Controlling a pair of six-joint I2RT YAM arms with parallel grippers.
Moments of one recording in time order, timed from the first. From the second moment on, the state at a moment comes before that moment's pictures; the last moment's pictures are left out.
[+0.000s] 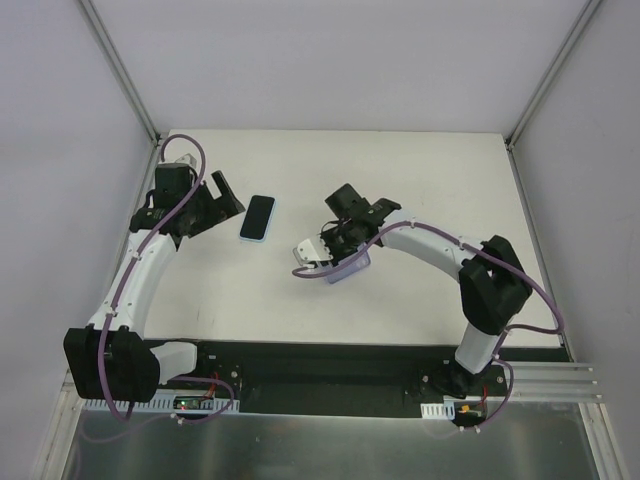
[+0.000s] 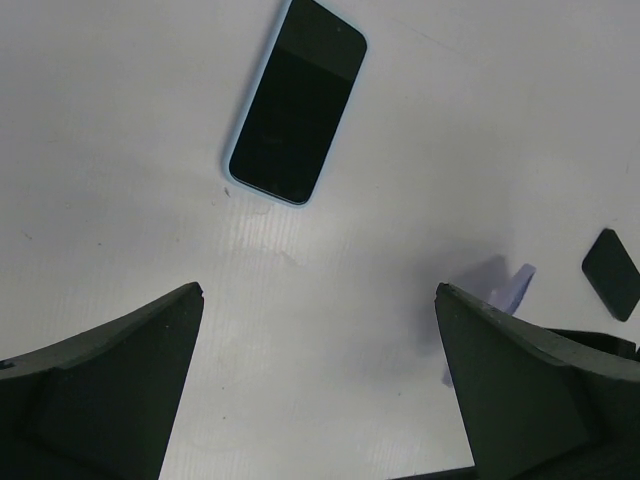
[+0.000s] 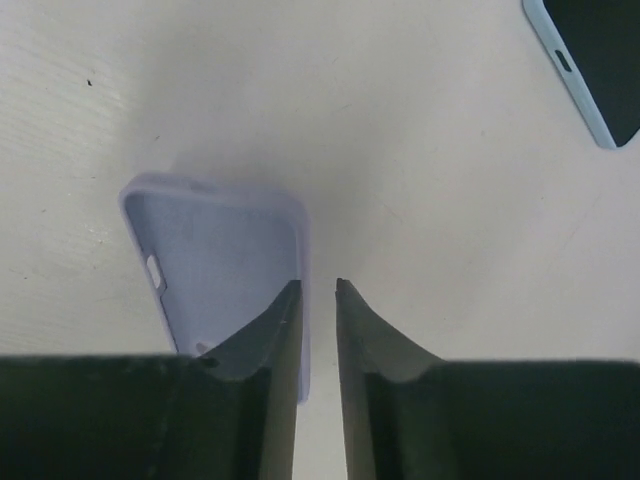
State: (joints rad) left arm -0.04 1.19 1.04 -0.60 0.17 -0.54; right arm 0.79 1.76 1.34 -0.69 -0.37 -1.36
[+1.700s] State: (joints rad) left arm -0.62 1.79 1.26 -0.37 0.35 -0.20; right arm -0.02 2.05 1.61 -0.82 -0.01 0.42
